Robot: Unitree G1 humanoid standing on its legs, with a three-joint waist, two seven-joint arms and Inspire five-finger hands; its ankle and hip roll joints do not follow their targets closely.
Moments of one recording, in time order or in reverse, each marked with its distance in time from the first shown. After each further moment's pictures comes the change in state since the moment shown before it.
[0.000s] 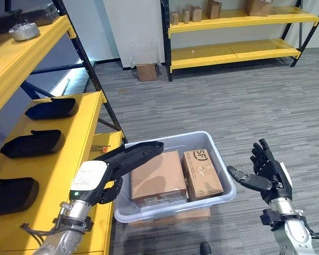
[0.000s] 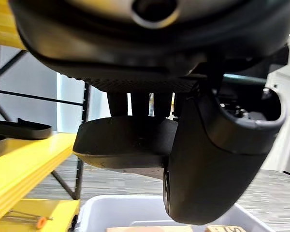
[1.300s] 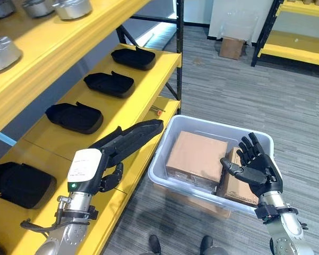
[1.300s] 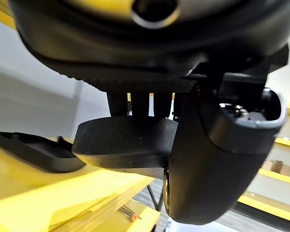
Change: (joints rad) left arm -0.039 -0.069 0.020 -0.072 -0.039 0.023 0.025; right arm -0.027 0.004 0.024 -0.052 0.181 0.054 0.047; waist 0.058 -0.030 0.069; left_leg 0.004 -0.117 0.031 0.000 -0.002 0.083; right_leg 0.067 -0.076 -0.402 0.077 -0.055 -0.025
